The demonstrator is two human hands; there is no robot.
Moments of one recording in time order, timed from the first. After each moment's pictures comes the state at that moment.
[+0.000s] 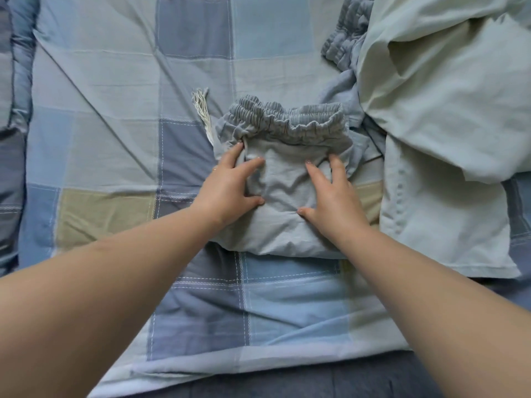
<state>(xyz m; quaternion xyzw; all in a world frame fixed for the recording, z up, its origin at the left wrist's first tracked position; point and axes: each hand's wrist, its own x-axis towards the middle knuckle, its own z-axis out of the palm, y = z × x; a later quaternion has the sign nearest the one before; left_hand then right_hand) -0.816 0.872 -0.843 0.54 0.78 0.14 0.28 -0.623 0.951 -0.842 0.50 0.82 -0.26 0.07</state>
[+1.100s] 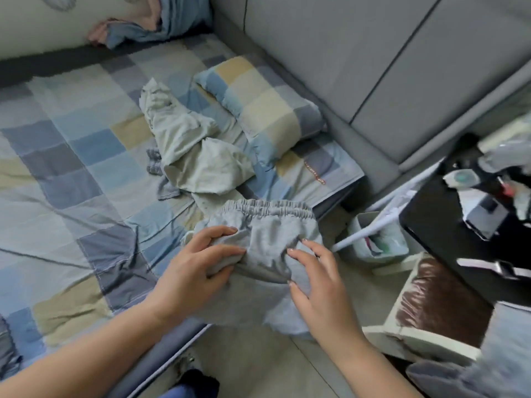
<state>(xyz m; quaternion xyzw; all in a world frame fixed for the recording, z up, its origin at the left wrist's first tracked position) -0.633 0.701 -0.406 0.78 0.45 0.32 0.29 -0.412 0.635 -0.370 0.68 0.67 -0.20 -0.23</state>
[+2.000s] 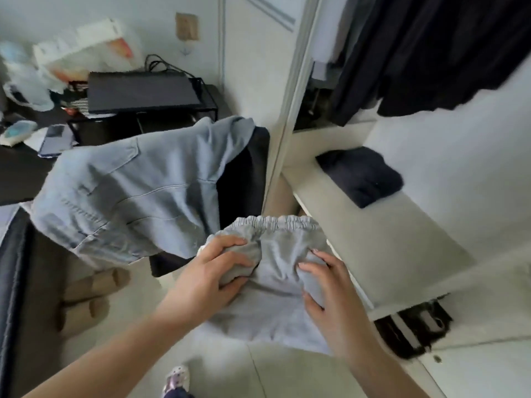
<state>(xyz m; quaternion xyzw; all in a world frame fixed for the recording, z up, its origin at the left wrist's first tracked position) -0.281 0.199 -0.264 0.90 -0.13 0.12 0.39 -0.273 -0.040 -0.262 0.93 0.19 0.05 -0.31</state>
